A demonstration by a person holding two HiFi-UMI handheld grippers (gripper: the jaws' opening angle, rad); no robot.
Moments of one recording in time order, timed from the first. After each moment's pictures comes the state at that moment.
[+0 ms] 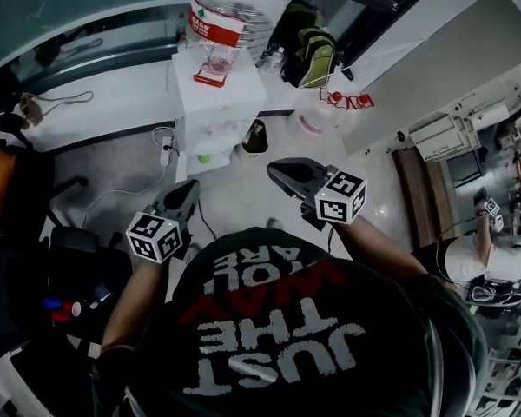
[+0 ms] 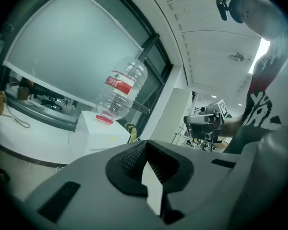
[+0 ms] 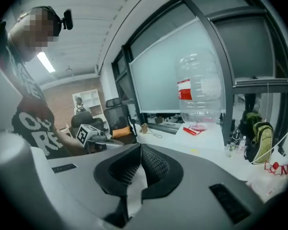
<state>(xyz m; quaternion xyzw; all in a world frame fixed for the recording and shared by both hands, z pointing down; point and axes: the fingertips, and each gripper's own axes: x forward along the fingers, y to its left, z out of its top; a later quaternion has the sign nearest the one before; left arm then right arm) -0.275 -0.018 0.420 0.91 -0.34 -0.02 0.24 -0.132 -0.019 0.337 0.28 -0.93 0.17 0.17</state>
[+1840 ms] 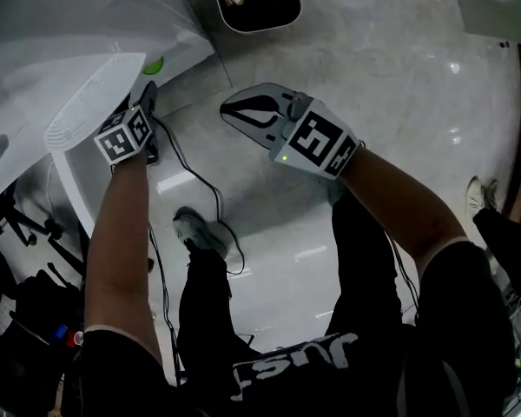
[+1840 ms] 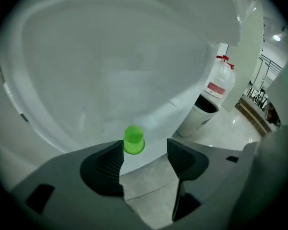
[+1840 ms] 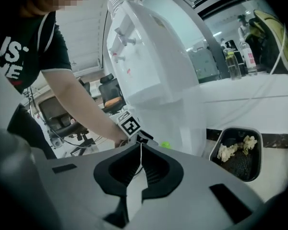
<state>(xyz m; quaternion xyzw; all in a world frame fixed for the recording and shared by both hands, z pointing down) -0.132 -0.331 1.204 0.74 -0.51 0.32 0.31 0.042 -0.228 1.047 0.17 -0.95 0.21 0.17</state>
